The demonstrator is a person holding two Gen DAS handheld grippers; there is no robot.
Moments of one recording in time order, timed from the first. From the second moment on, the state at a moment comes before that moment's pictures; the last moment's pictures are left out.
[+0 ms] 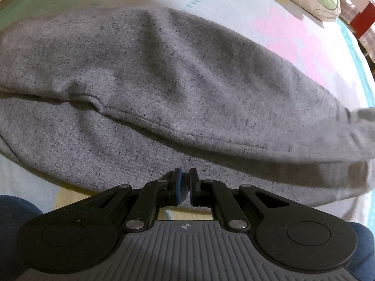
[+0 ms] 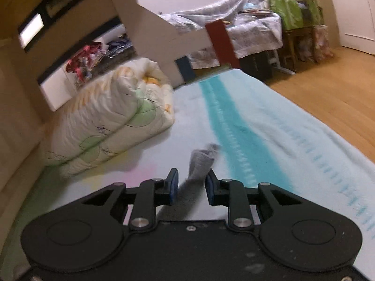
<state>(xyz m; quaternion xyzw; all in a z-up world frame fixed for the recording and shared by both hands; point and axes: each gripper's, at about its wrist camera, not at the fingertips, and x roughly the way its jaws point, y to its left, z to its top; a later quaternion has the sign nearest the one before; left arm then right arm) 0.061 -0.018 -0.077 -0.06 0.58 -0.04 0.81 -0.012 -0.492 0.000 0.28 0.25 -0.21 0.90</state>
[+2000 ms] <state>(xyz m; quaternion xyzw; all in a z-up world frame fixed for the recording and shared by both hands) 0.089 0.085 0.014 0.05 0.49 0.02 0.87 0.027 -0.364 -0.024 0.24 0.40 -0.15 0.87</state>
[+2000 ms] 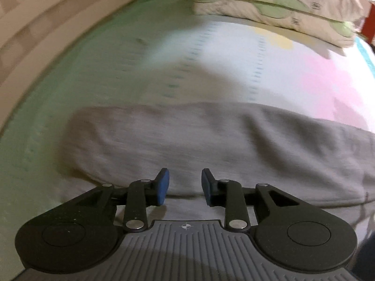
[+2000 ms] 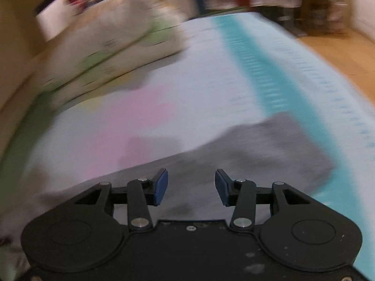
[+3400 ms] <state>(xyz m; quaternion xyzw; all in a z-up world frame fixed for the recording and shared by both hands) 0.080 0.206 -0.028 -0.11 0.48 -0.11 0.86 0.093 -0.118 -0.062 0.37 0.44 0.09 0.82</state>
